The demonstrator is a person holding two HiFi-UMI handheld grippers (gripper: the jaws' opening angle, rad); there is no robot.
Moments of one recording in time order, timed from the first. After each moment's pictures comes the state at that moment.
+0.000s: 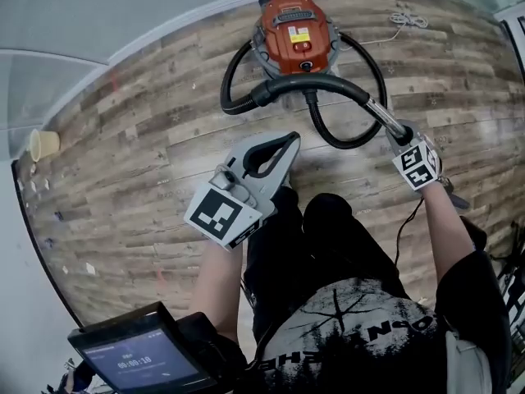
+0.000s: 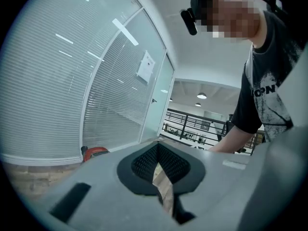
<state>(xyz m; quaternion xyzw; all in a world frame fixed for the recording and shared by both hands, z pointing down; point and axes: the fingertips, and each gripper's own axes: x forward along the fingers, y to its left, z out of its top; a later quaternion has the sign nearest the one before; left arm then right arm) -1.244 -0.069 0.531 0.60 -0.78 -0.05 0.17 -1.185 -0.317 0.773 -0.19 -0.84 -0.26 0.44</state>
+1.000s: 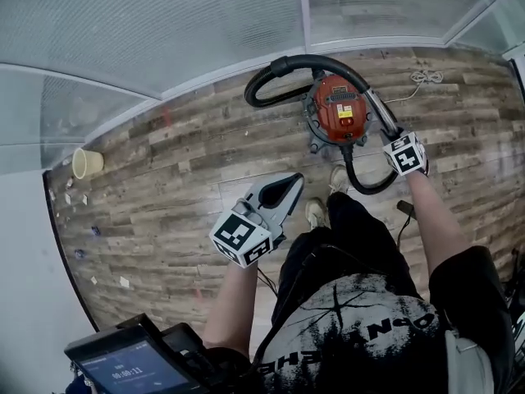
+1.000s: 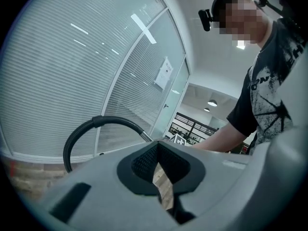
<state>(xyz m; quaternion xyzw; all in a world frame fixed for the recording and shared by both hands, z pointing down) -1.392 0.027 0.363 0.56 -0.78 -0.11 0.24 -1.428 -0.244 0.602 -0.13 -0.86 -0.13 0.48</state>
